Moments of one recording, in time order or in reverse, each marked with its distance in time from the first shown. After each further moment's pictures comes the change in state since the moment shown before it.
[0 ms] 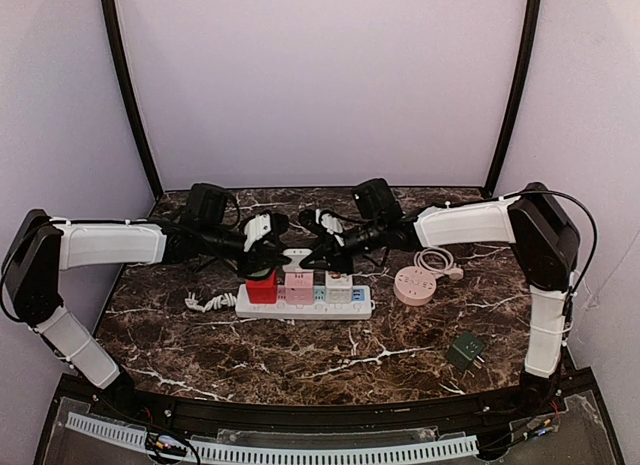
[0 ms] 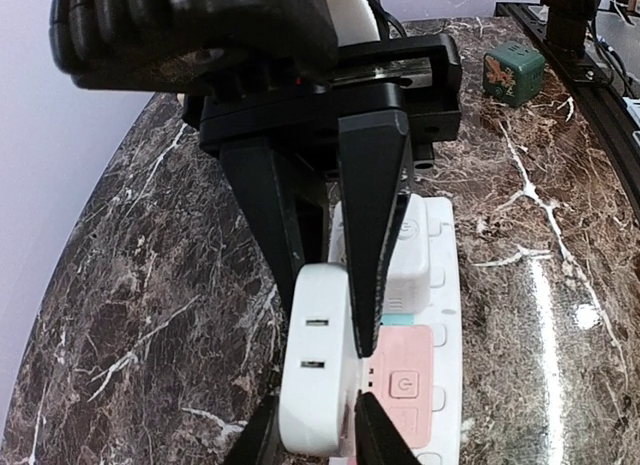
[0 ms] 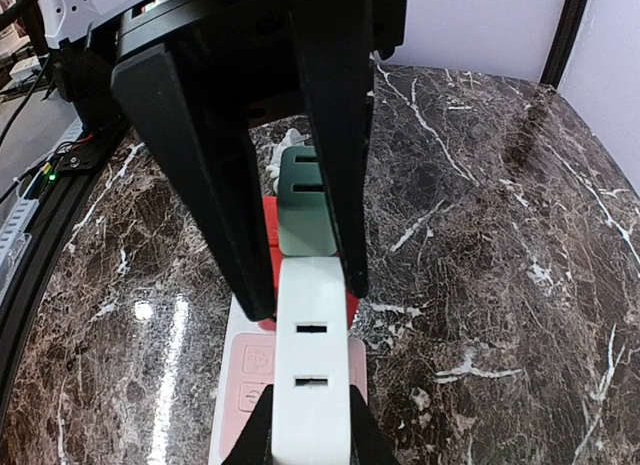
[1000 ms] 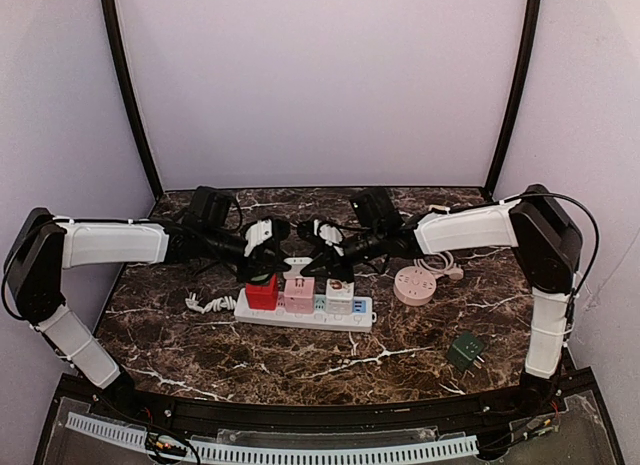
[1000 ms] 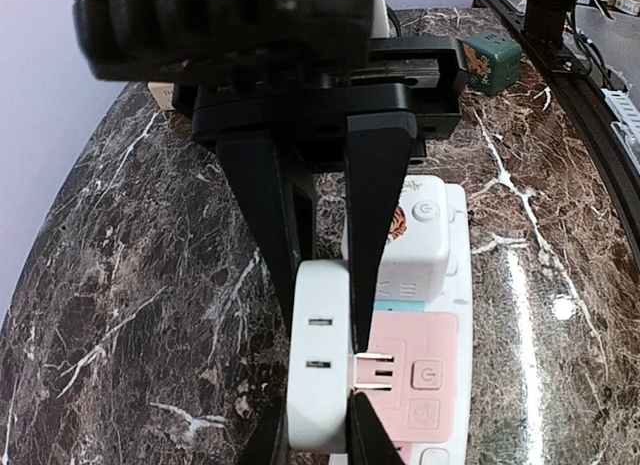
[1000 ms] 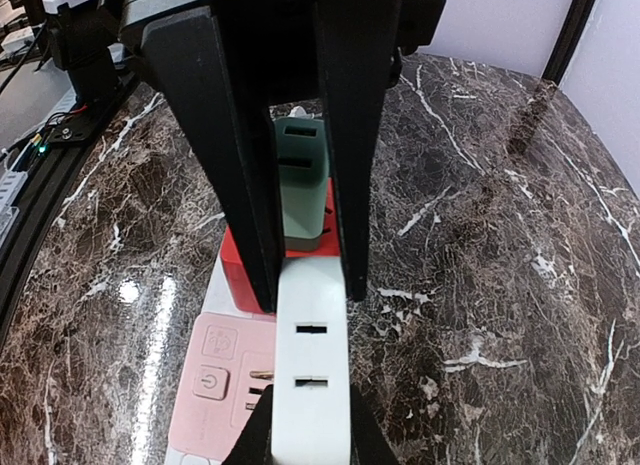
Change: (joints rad) left arm -0.003 0.019 0.004 -0.057 0.033 0.026; right arm 0.027 -0.019 -0.055 0.008 0.061 -0.061
